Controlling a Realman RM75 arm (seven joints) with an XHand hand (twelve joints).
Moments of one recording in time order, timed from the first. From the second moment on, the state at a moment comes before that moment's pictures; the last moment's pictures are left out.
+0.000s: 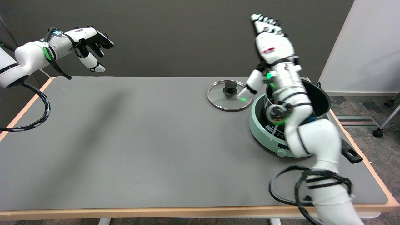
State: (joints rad) arm 0.19 -1.50 -1.39 1.76 2.39 0.10 -2.14
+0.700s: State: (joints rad) arm 0.37 -1.74 -1.92 1.47 1.40 0.74 -1.97
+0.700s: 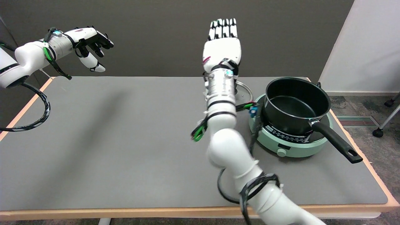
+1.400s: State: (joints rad) arm 0.21 -1.84 -2.33 1.37 0.83 1.45 -2.07
